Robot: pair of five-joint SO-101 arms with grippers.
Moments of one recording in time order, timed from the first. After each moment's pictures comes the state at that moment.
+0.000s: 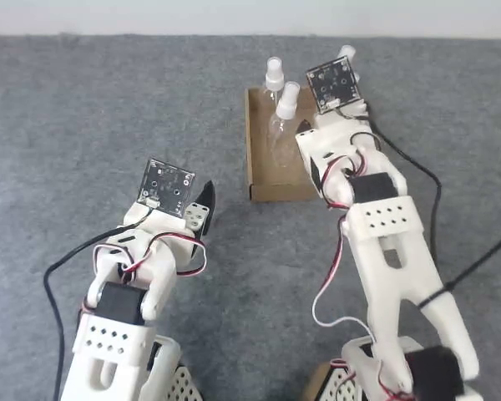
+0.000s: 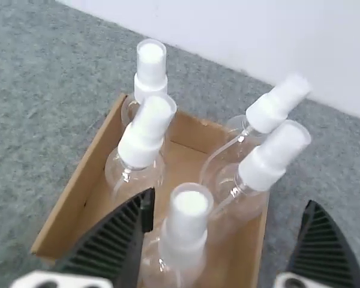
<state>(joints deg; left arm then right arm) 6.9 -70.7 71.6 43.4 -4.1 -15.2 -21.5 31.7 31.6 10.7</state>
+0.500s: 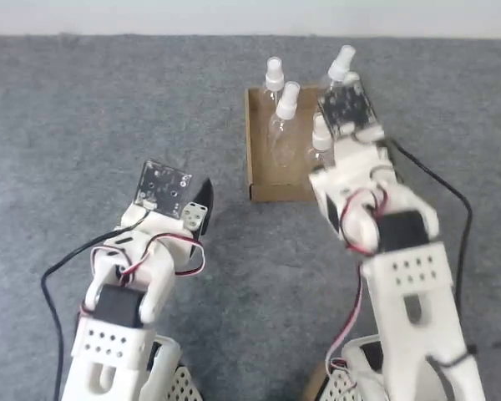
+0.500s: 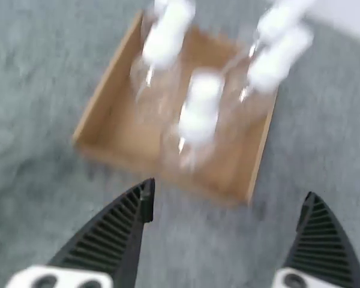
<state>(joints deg) 6.5 -73.5 71.6 43.6 -4.1 -15.2 -41.1 33.8 59.9 10.7</state>
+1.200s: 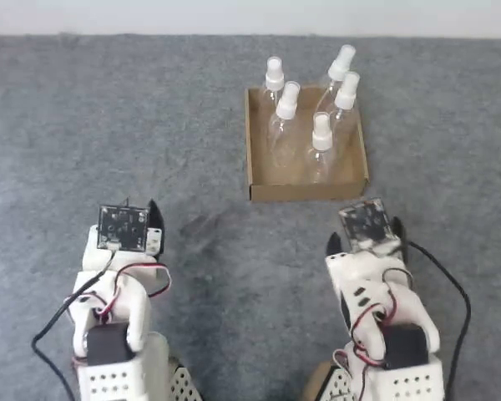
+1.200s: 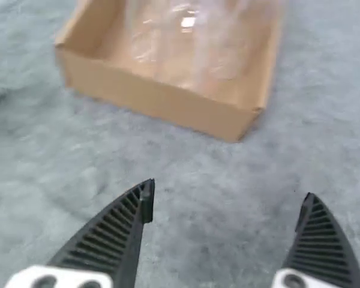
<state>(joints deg) -13.5 -103.0 92.0 51.5 -9.0 -11.4 -98.7 81.8 63.4 10.8</state>
